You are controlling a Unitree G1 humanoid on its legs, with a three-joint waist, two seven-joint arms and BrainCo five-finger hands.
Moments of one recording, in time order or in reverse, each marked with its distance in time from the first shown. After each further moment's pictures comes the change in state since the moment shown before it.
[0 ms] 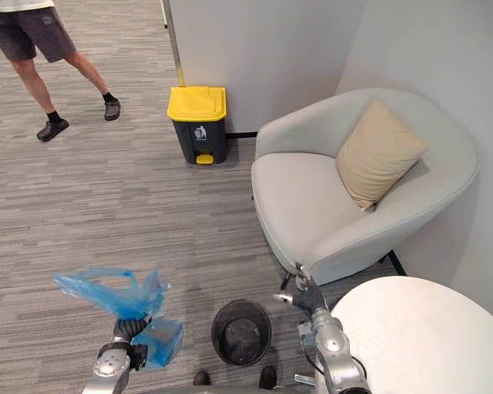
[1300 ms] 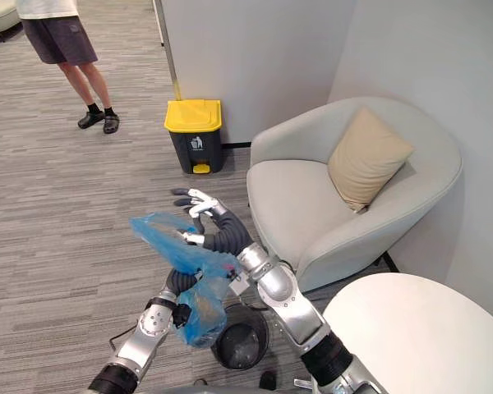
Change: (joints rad) left arm -0.158 0.012 -0.288 -0.253 0.098 0.000 0.064; right arm -0.274 -0.095 0.469 -0.721 0.043 -0.053 0.045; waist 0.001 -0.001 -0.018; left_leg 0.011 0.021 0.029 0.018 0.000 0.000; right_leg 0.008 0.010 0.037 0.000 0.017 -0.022
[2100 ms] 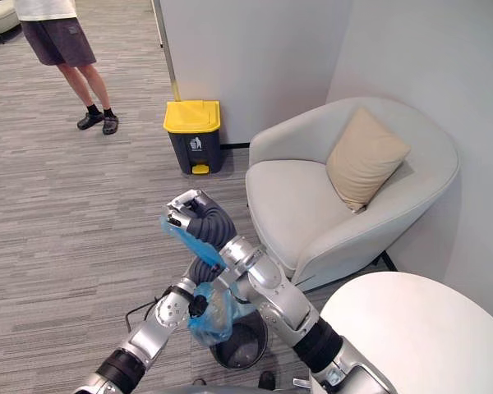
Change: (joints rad) left arm -0.090 0.017 -0.242 -0.047 0.059 -0.028 -0.028; right arm -0.141 0.065 0.136 -0.006 0.586 0.054 0.059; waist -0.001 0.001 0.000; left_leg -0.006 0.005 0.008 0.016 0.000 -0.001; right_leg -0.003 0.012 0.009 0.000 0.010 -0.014
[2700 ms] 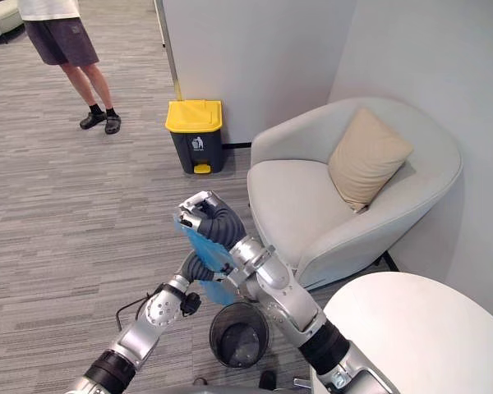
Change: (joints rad) left arm 0.025 0.051 0.025 -0.073 0.022 -0.009 -0.048; right arm 0.023 -0.009 -0.032 0.000 -0.028 -0.001 0.020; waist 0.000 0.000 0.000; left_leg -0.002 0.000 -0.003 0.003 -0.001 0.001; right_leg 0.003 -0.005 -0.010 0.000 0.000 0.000
